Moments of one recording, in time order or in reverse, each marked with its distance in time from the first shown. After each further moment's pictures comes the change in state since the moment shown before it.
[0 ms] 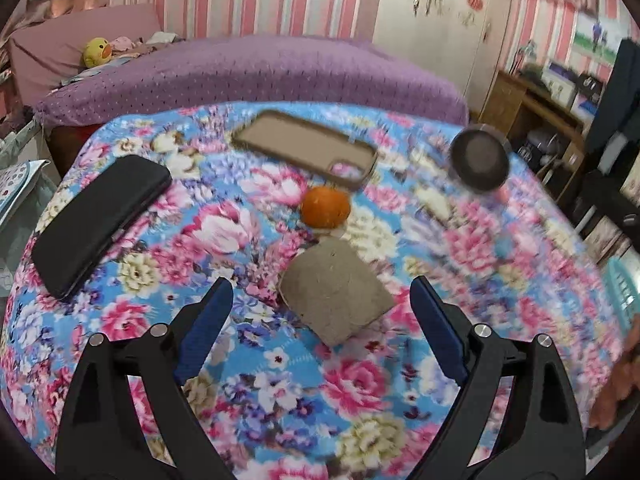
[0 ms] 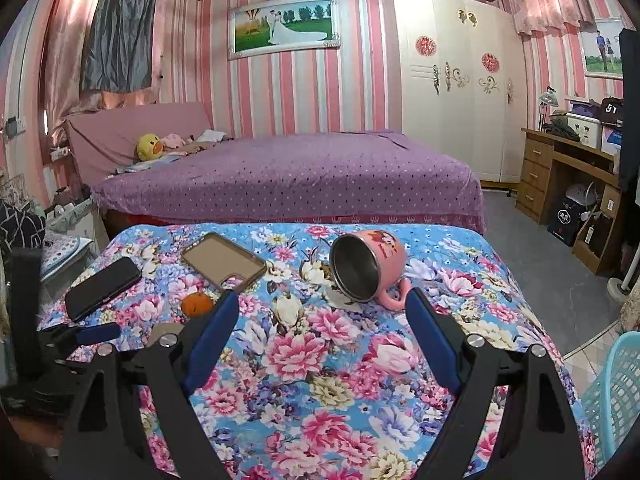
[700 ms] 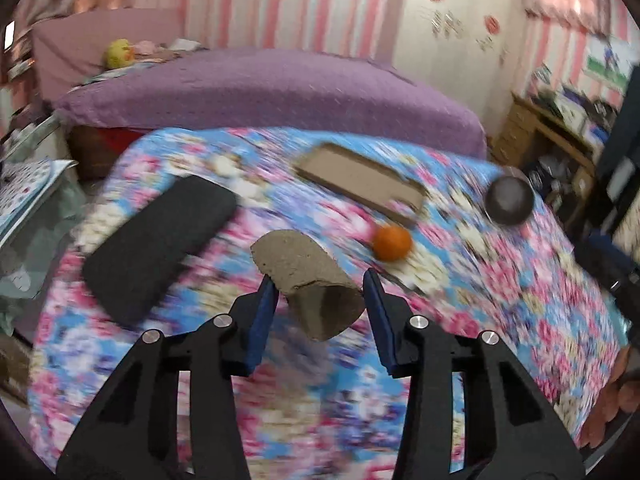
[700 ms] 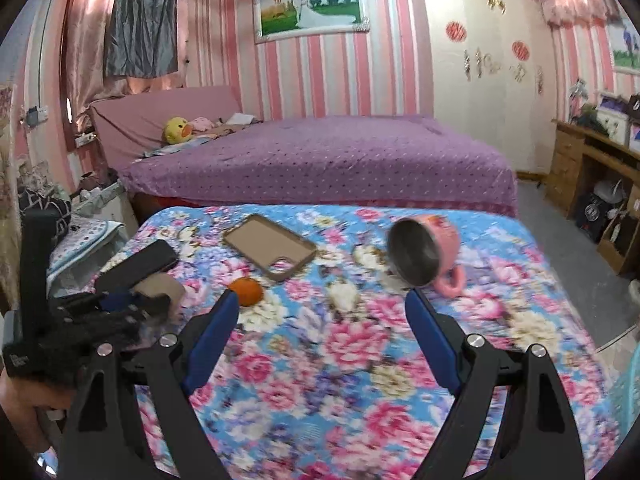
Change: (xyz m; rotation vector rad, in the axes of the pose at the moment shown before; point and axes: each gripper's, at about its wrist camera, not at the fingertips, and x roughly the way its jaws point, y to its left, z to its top) left arm -0.036 0.069 0.016 -0.082 -0.106 0.034; right arm 0.020 0.043 0.004 0.003 0.084 0.152
